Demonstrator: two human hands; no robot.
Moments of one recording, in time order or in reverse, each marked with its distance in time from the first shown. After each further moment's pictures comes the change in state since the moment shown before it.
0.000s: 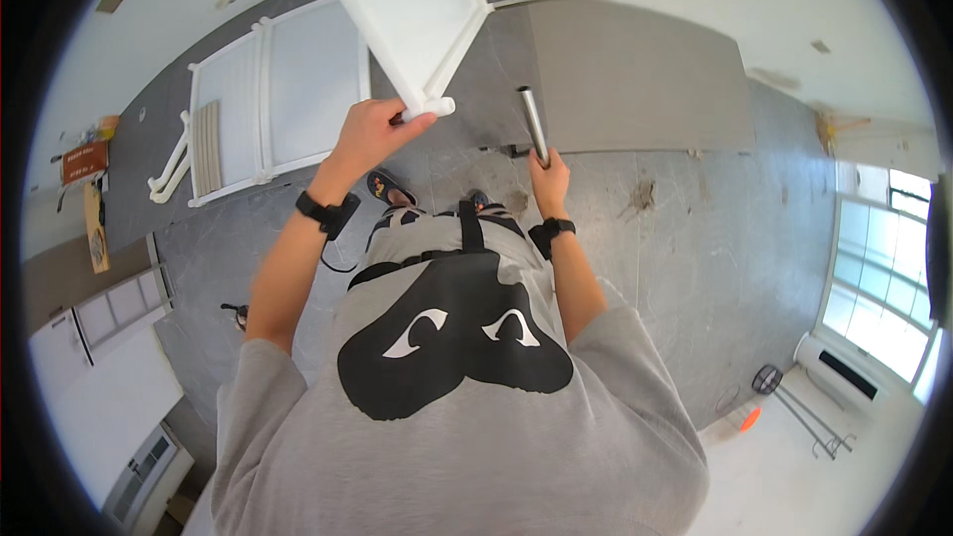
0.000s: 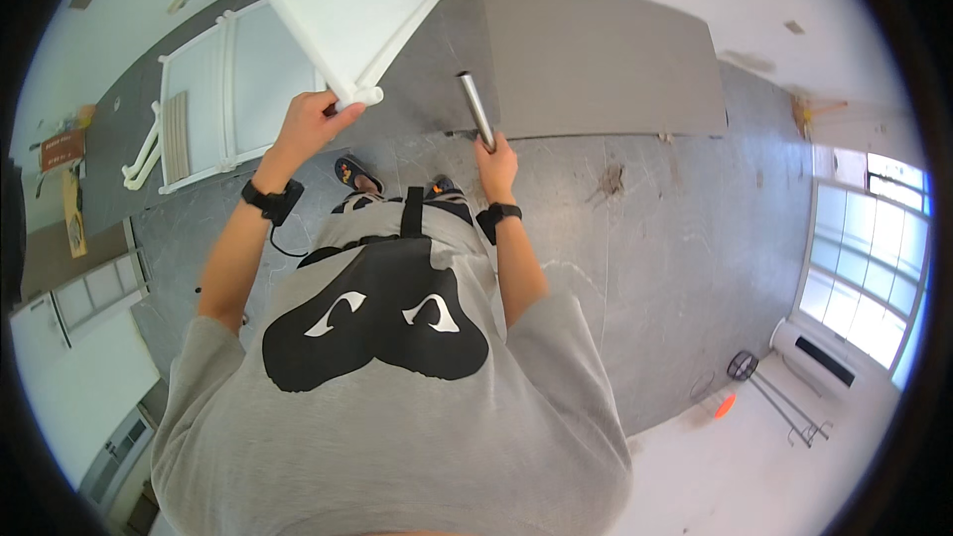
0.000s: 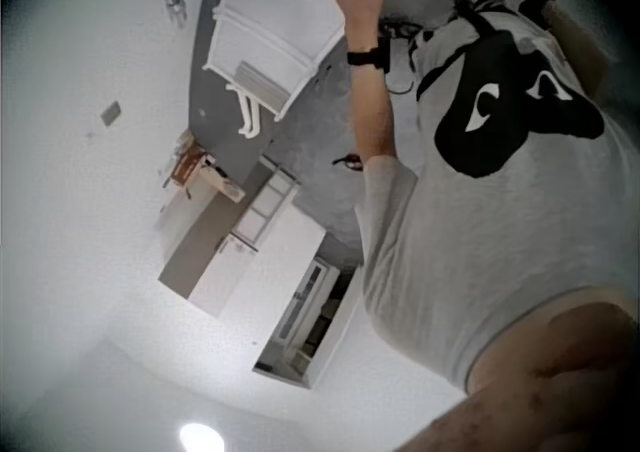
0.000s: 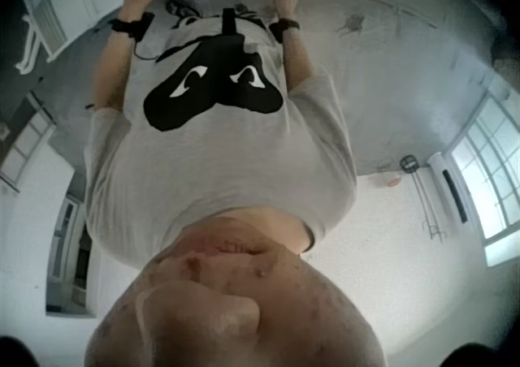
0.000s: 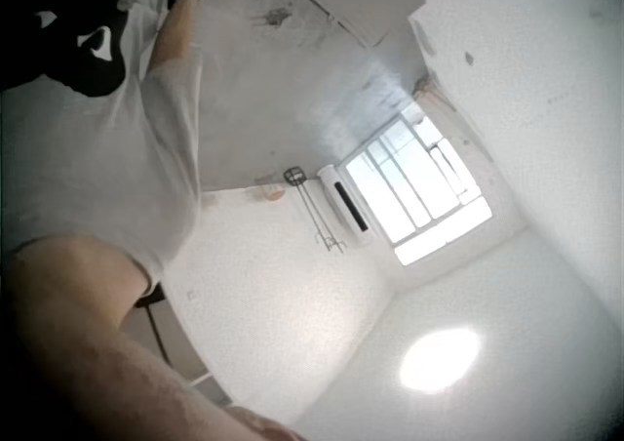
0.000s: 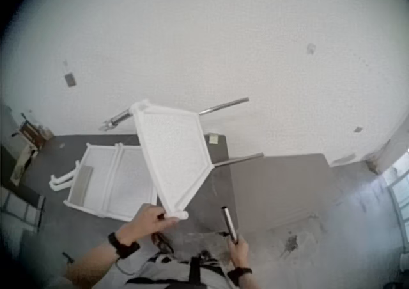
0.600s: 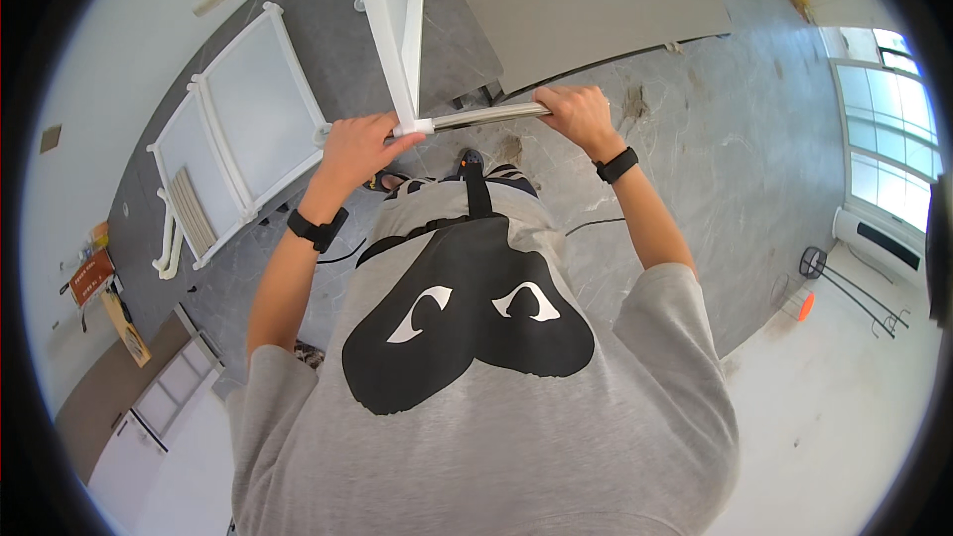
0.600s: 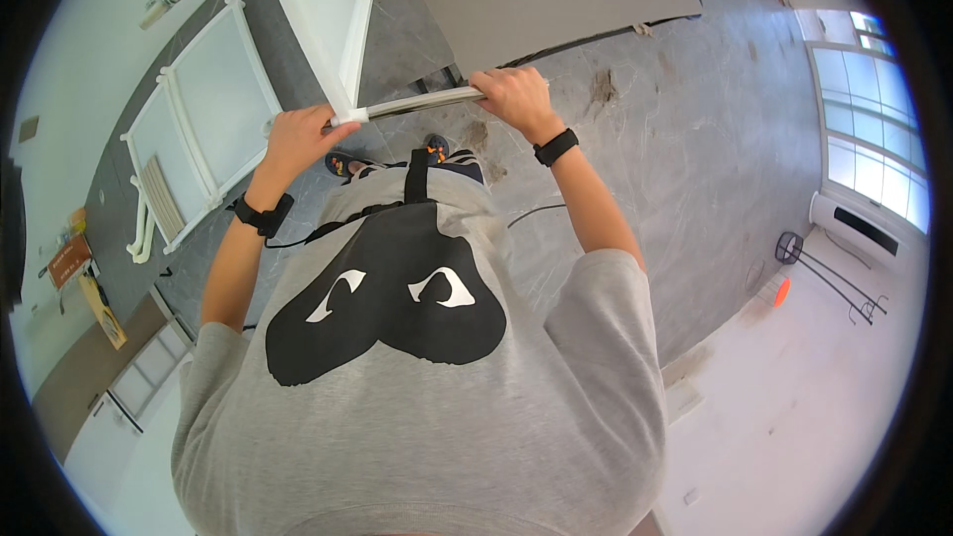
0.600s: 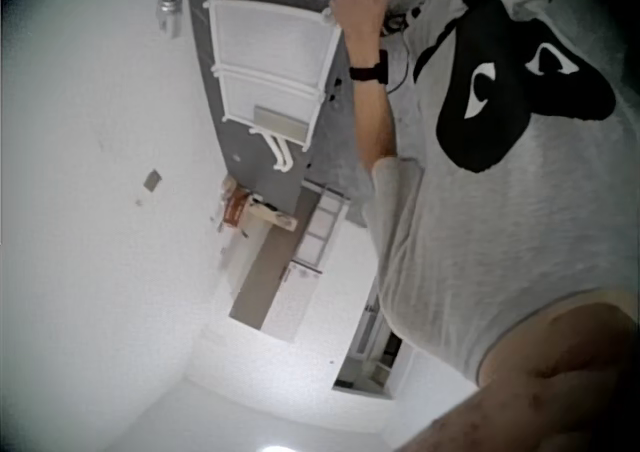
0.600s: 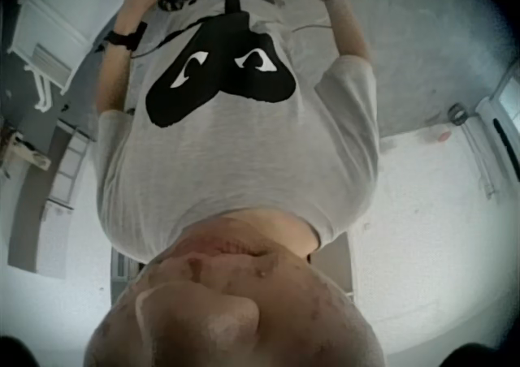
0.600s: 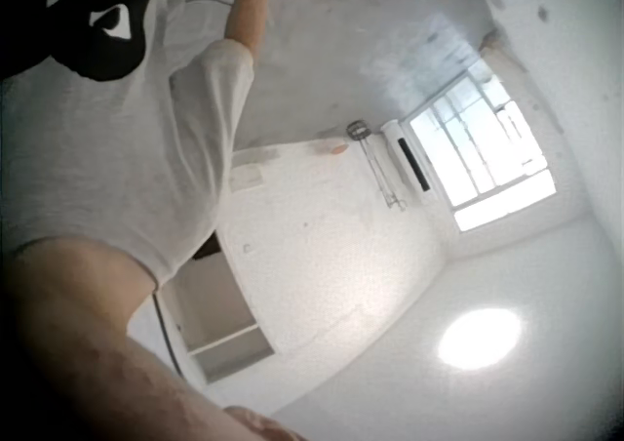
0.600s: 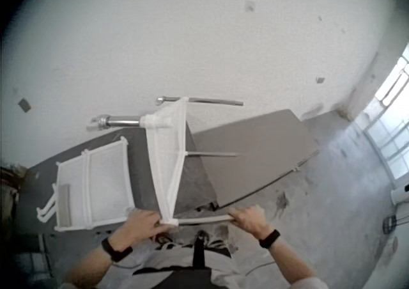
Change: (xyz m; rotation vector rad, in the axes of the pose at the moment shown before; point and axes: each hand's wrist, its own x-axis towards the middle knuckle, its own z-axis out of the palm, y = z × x) left_hand -0.015 0.023 0.048 0.346 -0.268 0.327; right_hand 0.008 -0.031 -0.146 -0.496 -0.196 -0.651
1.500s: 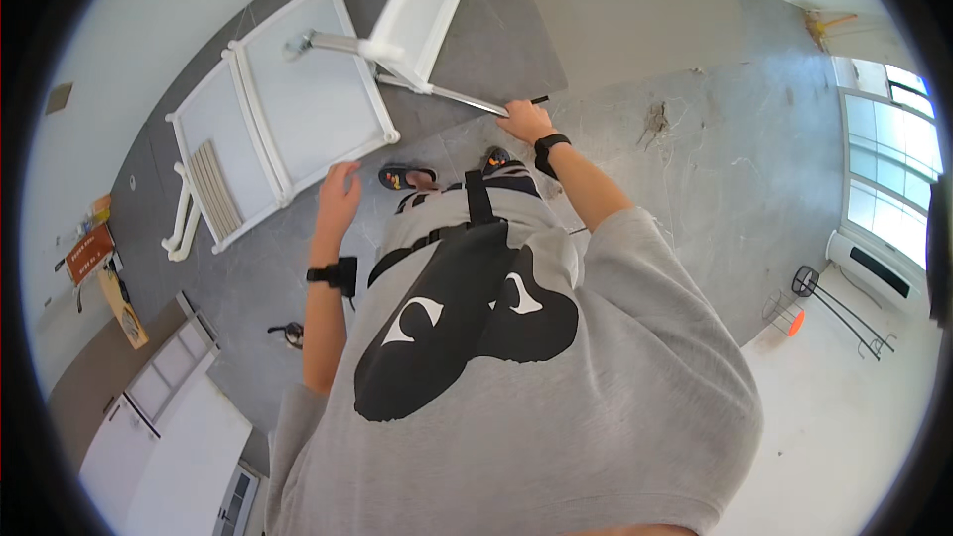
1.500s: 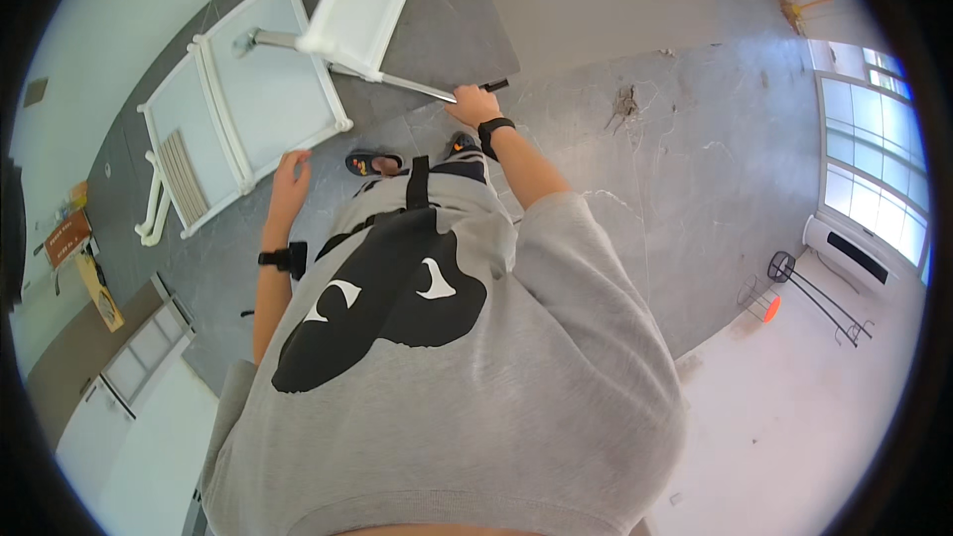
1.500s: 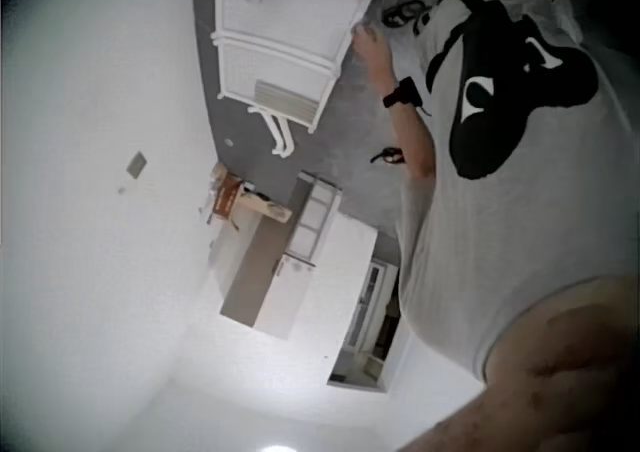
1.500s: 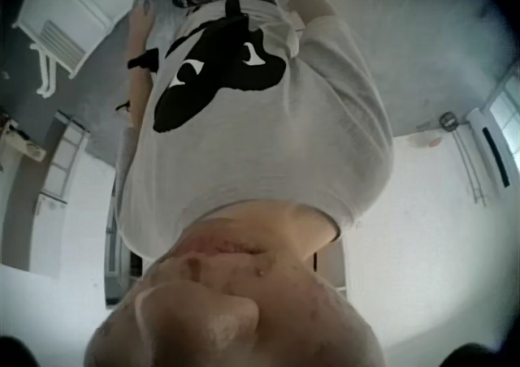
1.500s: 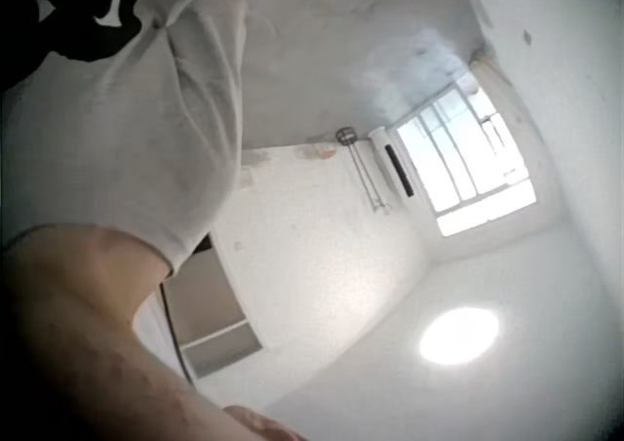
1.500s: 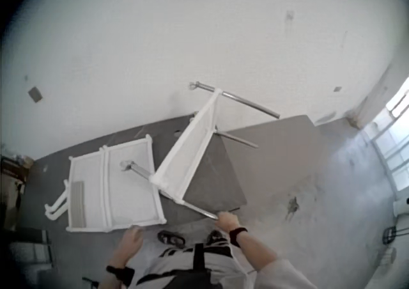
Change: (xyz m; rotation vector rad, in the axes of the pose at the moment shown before) left_hand -0.188 -0.150 0.037 -0.405 0.216 -0.490; right_hand 0.088 -0.089 0.187 0.220 -0.652 0.567
